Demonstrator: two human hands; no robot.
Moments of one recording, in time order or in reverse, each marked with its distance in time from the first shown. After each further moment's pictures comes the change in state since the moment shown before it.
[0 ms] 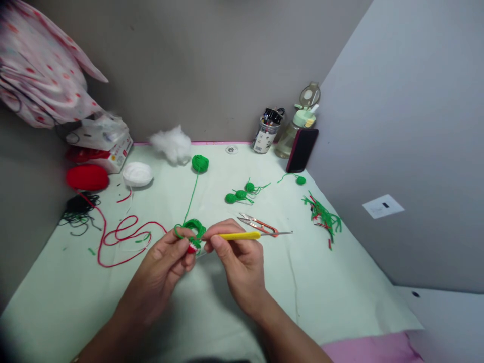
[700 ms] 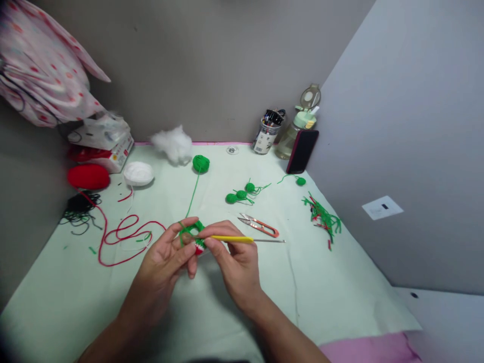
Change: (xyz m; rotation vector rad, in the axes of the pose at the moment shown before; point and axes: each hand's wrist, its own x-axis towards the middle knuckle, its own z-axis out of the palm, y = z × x) left_hand -0.003 -0.005 -0.004 0.093 -0.032 0.063; right_hand -0.001 0.008 0.005 0.003 0.013 0.041
